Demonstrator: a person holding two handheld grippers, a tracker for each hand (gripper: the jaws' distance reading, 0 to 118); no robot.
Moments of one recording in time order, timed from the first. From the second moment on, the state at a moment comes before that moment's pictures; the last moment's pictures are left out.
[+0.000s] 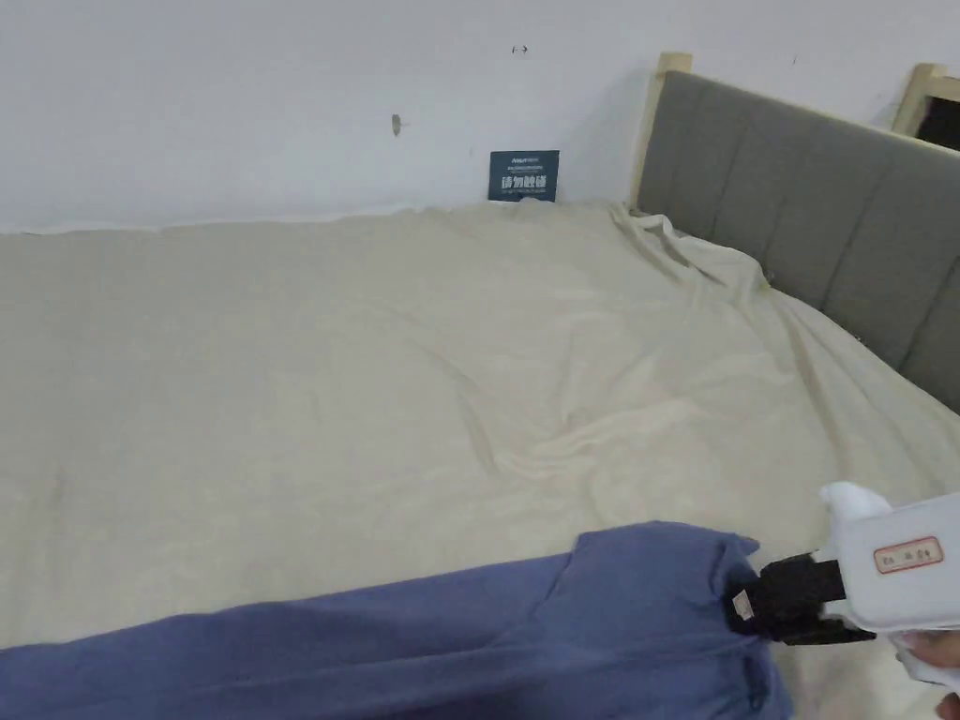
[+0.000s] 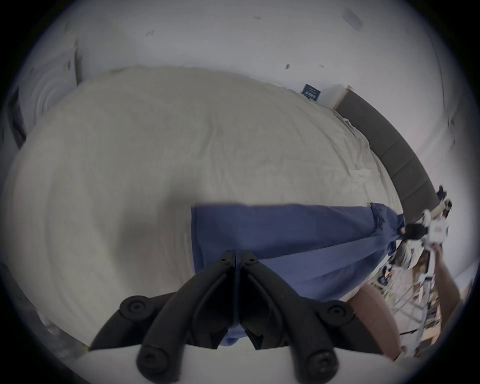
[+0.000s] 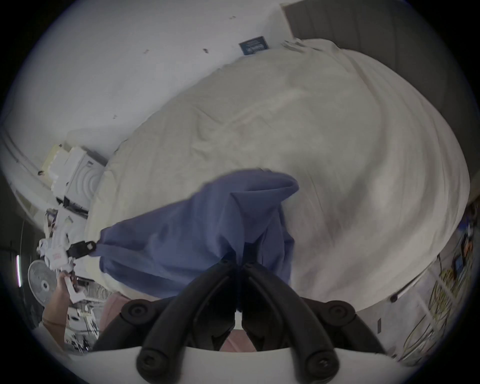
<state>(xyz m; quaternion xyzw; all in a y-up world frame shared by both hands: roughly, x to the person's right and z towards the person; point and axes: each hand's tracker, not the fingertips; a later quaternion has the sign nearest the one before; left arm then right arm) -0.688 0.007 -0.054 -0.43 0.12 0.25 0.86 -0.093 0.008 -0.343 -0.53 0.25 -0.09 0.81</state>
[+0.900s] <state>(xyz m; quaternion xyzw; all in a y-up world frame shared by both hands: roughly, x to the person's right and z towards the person) -0.574 0.110 0.035 -0.18 0.16 0.11 0.96 -0.203 0.132 -0.156 -0.09 0.32 -0.05 0.94</state>
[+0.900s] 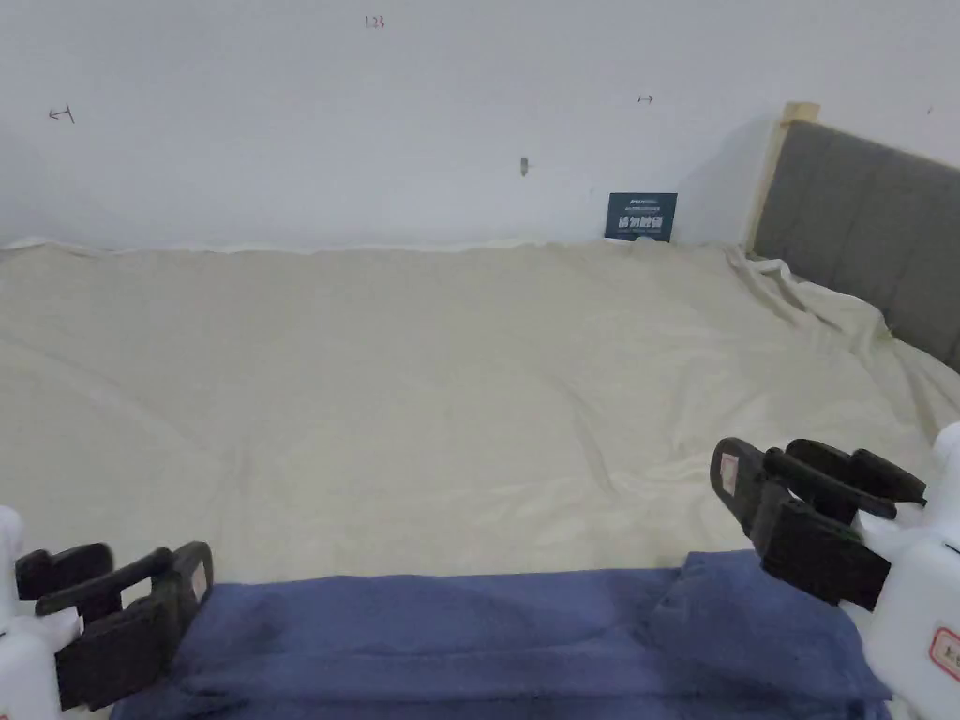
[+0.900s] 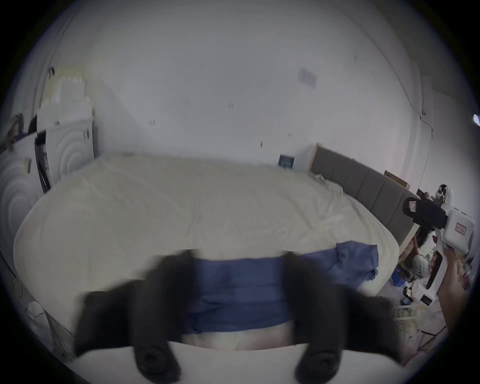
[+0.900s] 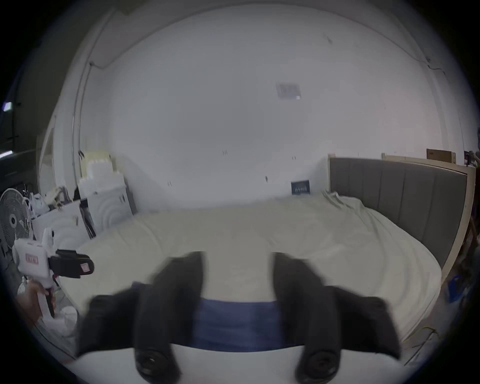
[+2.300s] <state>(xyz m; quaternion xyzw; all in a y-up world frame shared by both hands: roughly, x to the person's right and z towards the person) -0.751 -0.077 -0.071 -0.36 -0.14 0.56 0.73 -0.288 0.095 -0.160 -0.27 0.38 -0.02 0.88</state>
